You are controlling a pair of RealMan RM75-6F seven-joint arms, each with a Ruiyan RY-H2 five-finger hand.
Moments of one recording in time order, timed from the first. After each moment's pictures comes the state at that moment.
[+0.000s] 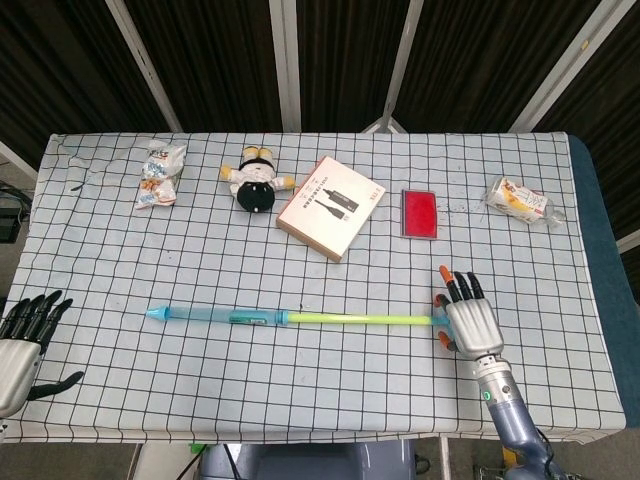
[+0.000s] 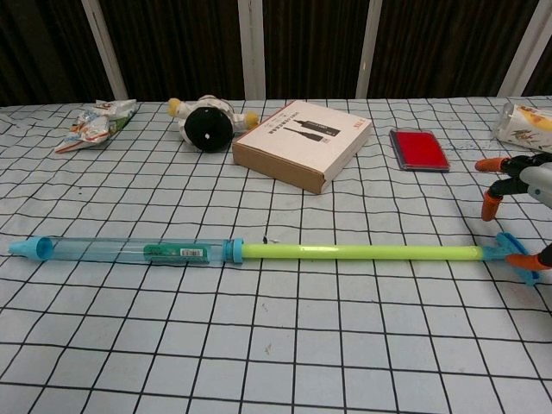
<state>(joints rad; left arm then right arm) -0.05 -1.09 0.04 -1.61 1.64 1.53 0.06 0.34 -1.47 0.15 -1.58 -1.29 1.15 -0.57</state>
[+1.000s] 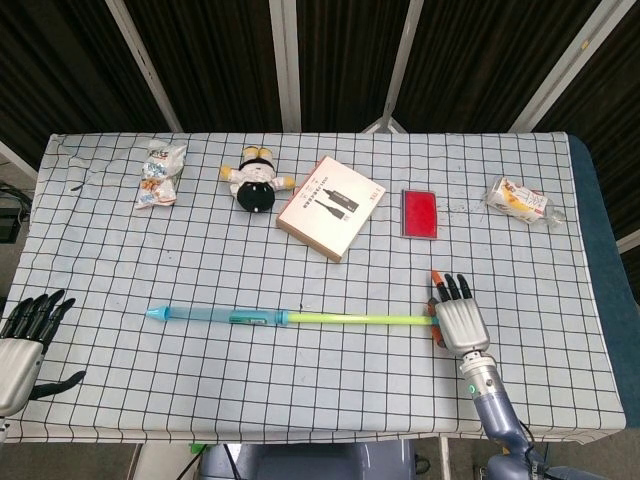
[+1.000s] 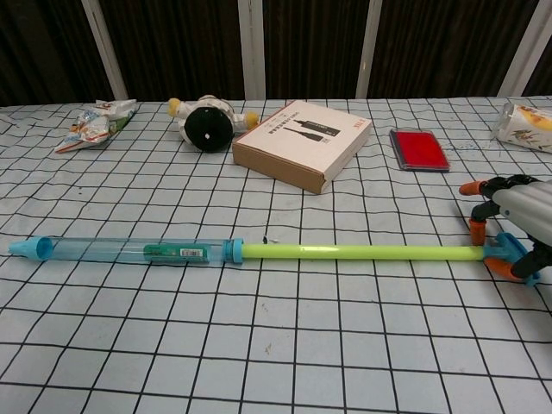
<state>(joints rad) -0.06 -1.09 0.04 -1.61 1.64 1.52 0.05 0.39 -1.56 0.13 -1.48 -1.21 1.13 -0.60</state>
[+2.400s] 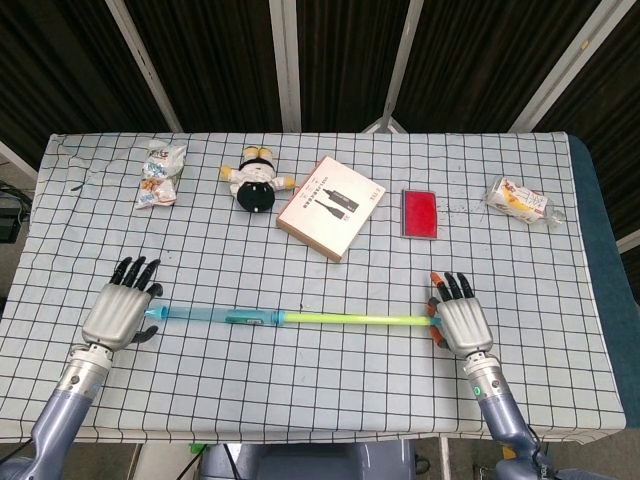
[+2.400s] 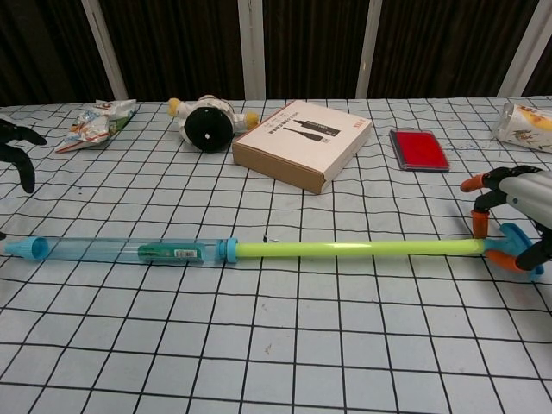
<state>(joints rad) -0.37 -1.26 -0.13 -1.80 1.22 1.13 0.74 0.40 -1.50 0.11 -1.55 -1.22 1.15 -0.54</state>
